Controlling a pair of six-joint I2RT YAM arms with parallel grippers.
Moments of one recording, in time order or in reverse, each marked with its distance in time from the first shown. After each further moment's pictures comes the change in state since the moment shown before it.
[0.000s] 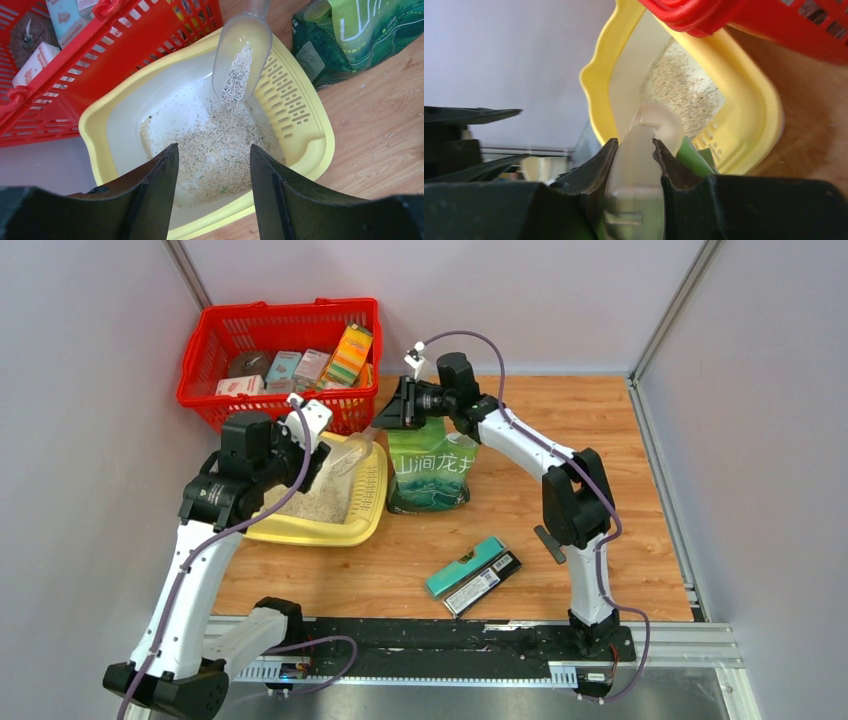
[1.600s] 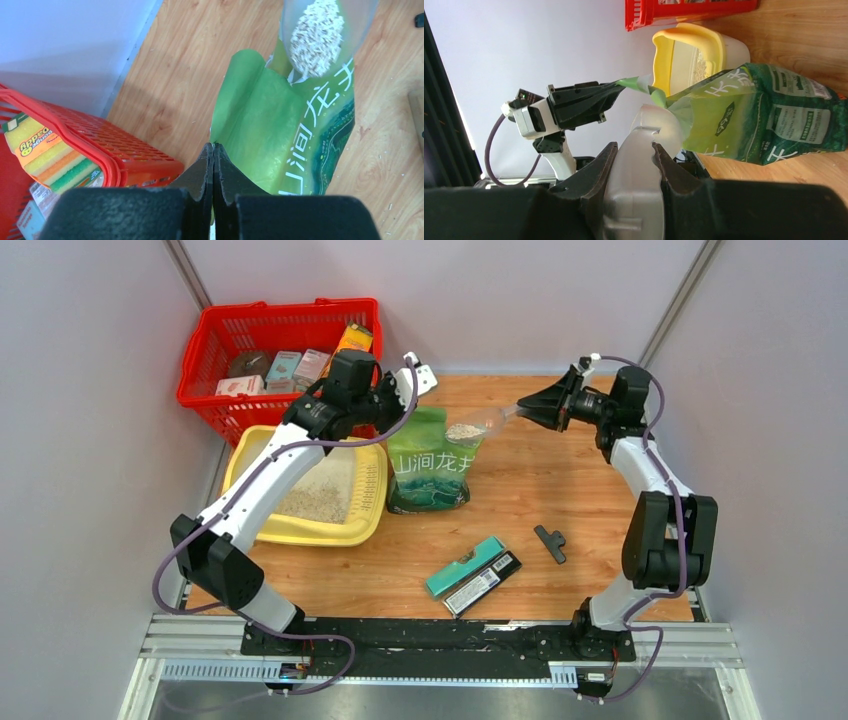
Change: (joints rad) left arm -0.288 0.561 0.346 0.261 0.184 0.166; right arm -0.673 -0.468 -0.623 0.298 -0.418 0.469
